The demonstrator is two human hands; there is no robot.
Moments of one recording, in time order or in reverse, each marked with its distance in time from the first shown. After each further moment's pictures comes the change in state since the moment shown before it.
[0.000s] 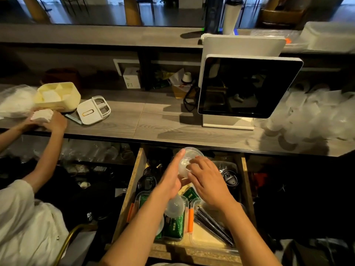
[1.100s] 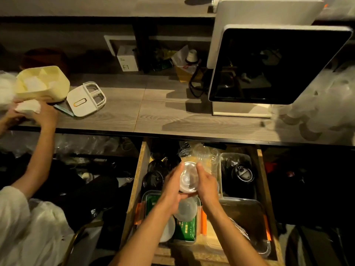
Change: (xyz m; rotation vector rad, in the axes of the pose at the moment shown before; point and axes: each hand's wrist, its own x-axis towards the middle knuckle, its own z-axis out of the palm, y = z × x) left_hand 0.049 -0.025 -0.055 0.056 0.138 -0.079; right_hand 0.048 -0.020 0.089 1.046 0.163 0.988
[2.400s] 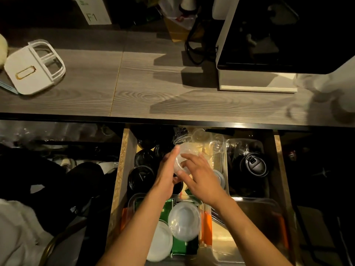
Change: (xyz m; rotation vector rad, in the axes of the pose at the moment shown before) left_hand 0.149 -0.019 -0.021 0.015 -0.026 -0.096; right_hand 0.114 0.064 0.007 -0.885 -0.340 -0.607
